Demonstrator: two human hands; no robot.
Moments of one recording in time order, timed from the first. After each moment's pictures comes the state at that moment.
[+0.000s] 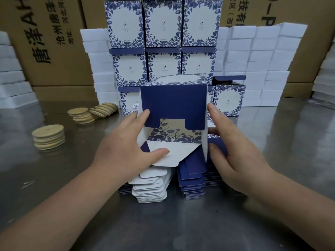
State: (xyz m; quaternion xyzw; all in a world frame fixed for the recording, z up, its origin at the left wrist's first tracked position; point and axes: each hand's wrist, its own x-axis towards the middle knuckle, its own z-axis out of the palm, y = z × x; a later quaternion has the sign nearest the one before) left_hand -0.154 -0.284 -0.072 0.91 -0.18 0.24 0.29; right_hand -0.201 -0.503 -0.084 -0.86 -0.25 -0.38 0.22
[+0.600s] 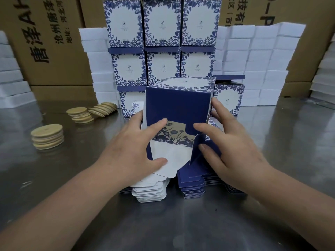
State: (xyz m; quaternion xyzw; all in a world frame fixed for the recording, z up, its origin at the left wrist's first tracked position) left_hand -0.152 -0.285 -0.073 0.91 -0.29 0.21 0.19; right_hand -0.202 -0.499 -0.078 -0.89 -0.19 -0.40 0.11
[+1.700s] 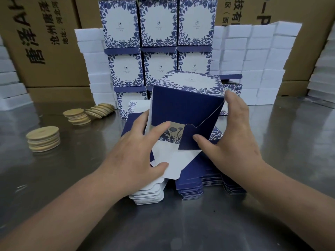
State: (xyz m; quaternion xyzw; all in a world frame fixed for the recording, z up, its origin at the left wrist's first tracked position) left_hand -0.157 -0.292 -0.079 0.89 -0.33 0.23 0.21; right_hand -0.183 -0.500 -0.081 -0.84 -0.09 -0.48 0.25
